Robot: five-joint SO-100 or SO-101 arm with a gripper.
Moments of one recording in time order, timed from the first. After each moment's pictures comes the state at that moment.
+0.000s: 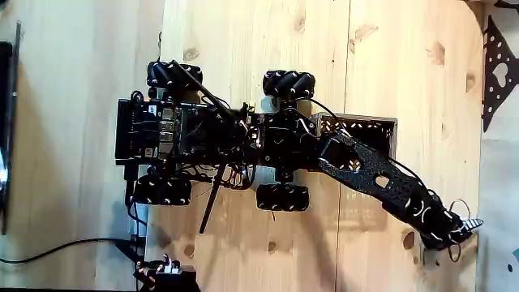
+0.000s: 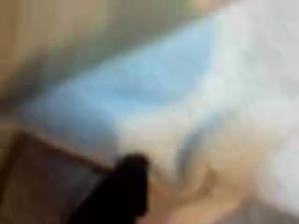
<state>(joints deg) 32.3 13.6 44.7 22.9 -58.9</state>
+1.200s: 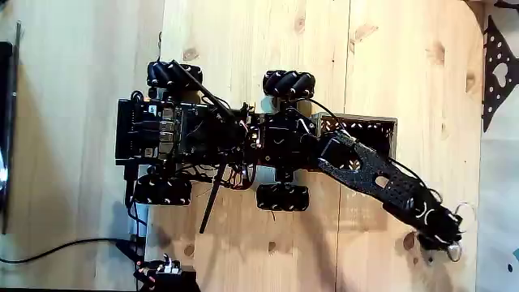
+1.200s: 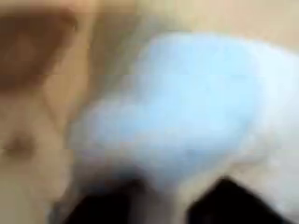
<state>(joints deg) 31.0 21.2 44.1 40.9 -61.3</state>
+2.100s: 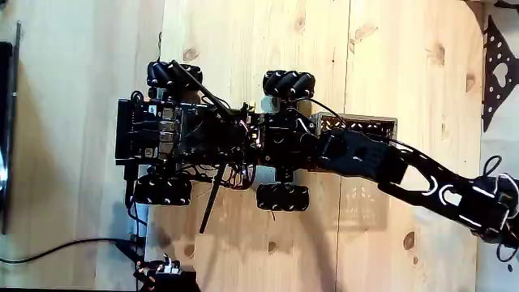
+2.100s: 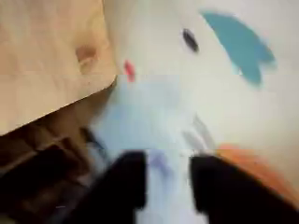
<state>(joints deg) 26.5 65.0 44.1 68.6 -15.2</state>
